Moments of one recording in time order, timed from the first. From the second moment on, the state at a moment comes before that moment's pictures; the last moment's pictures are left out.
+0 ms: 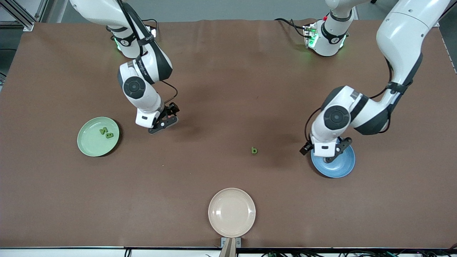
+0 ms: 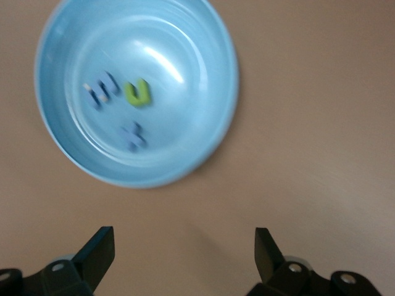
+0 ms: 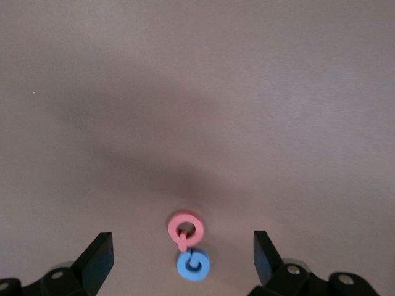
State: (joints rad) left arm 0.28 0.61 -0.77 -1.79 0.58 2.09 -1.48; right arm 0.52 0.28 -0.05 -2.25 0.07 2.46 -0.08
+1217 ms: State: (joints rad) left arm -0.20 0.88 -0.54 -1.49 0.58 2.26 -1.60; right arm 0.55 0.38 -0.05 -2.32 0.07 2.61 -0.05
